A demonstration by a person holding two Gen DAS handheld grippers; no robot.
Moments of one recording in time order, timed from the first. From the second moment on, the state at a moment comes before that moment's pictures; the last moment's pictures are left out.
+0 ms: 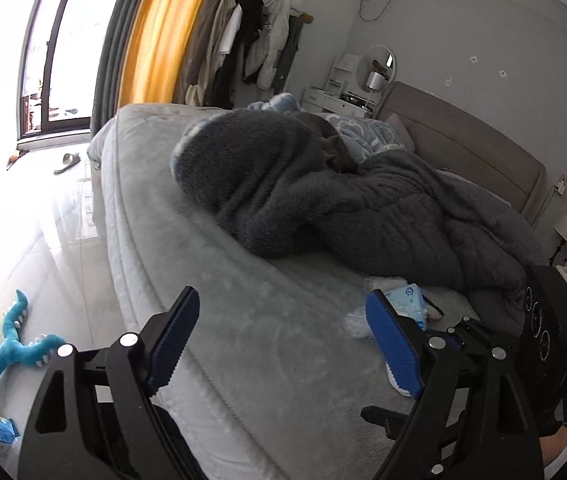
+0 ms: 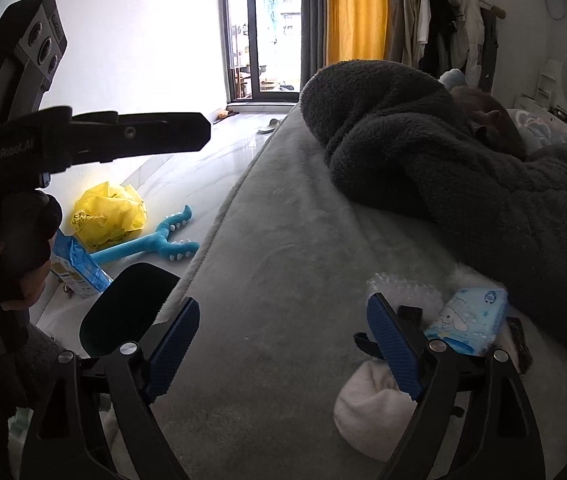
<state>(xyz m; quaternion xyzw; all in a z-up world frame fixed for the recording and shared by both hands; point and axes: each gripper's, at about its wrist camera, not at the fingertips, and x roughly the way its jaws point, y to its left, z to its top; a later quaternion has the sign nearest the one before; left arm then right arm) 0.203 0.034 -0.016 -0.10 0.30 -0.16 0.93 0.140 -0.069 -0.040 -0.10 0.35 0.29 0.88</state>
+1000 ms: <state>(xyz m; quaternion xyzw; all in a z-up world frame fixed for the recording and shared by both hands) 0.242 -0.056 -0.084 -0.20 0.42 -0.27 0.84 0.146 -0.131 -0.079 -0.11 0.40 0.25 0.87</state>
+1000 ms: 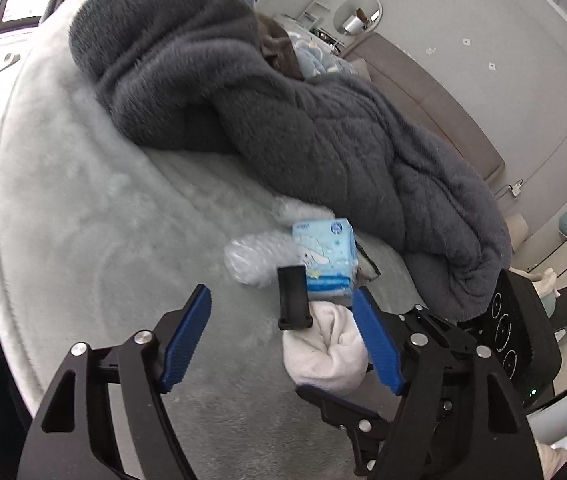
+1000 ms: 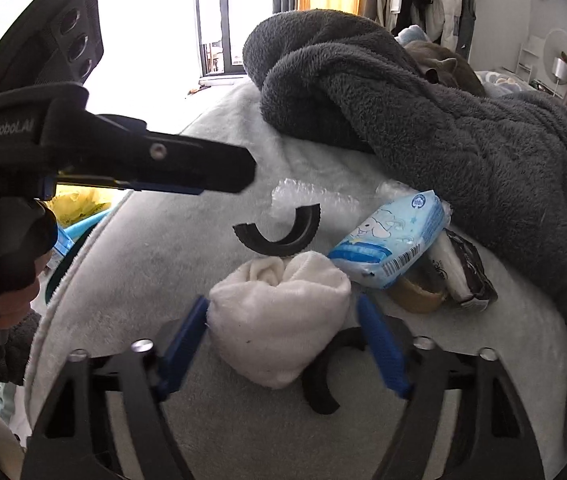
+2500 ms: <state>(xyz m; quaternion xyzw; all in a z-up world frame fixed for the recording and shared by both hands) 0.258 -0.104 -0.090 -0.18 0.40 -0.28 0.85 0.146 -0.208 -0.055 0.06 0.38 0.29 0.88</state>
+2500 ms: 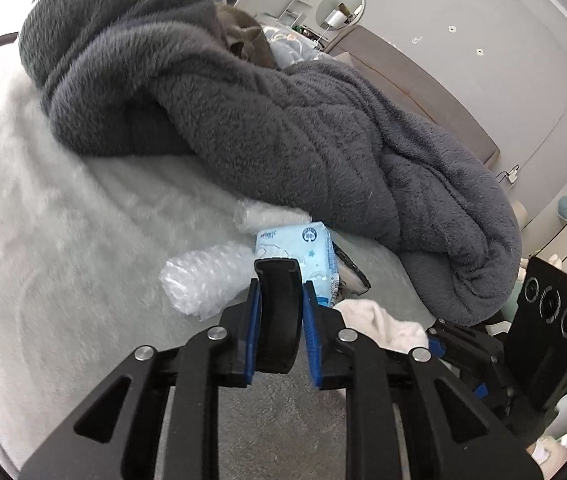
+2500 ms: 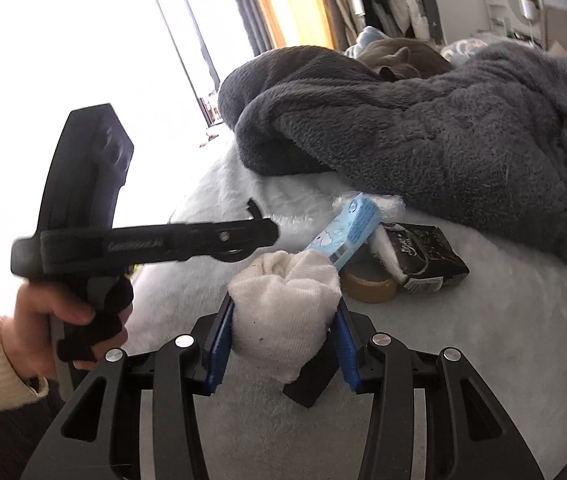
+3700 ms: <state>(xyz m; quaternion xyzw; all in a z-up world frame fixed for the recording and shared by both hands) 0.218 -0.021 -0.070 -0.05 0.40 -0.22 0.89 0.187 -0.145 -0.034 0.17 0.39 0.31 0.85</state>
